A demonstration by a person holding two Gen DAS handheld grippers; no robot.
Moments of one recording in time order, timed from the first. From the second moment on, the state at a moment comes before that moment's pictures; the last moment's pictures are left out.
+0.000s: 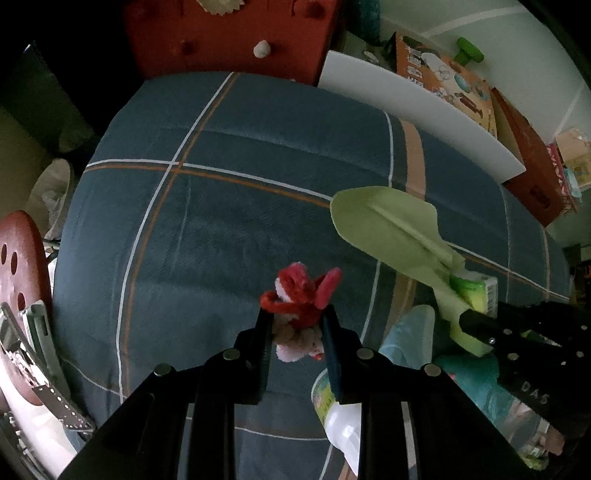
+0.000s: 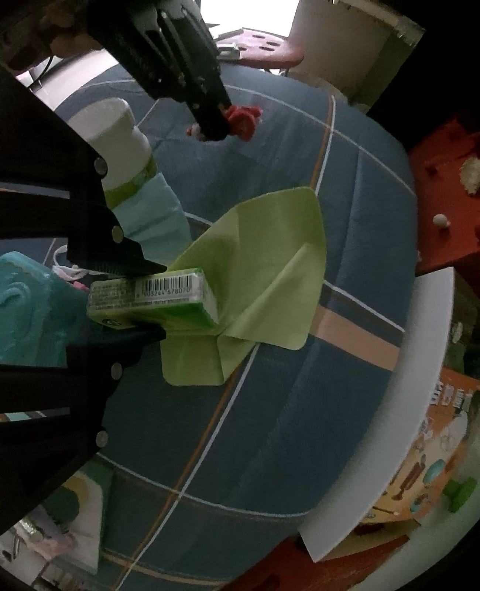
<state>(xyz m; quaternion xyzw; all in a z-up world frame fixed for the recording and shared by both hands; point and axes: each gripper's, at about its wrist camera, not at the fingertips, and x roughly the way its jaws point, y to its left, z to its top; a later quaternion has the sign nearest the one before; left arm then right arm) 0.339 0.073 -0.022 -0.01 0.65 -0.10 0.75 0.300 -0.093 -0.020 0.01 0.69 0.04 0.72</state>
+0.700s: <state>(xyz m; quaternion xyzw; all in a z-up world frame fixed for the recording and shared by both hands) 0.340 0.076 -0.030 -0.01 0.66 -0.11 0.74 0.300 -0.086 -0.039 0.00 0.72 0.04 0.69</state>
